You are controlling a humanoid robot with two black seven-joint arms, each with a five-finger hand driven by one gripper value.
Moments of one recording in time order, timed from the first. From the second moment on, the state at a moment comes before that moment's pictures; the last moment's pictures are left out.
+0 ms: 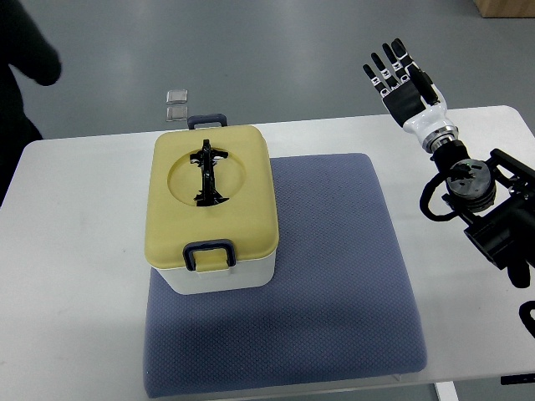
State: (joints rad) left arm 0.02 0.00 -0.06 -0.26 0.09 0.03 0.20; right arm 0.79 -0.20 0.80 0.64 0.36 0.37 0.26
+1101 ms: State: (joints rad) left arm 0.02 0.00 -0.05 -0.28 0.09 0.03 0.20; right arm 1.46 -0.28 0.23 0.83 -0.88 0.40 0.33
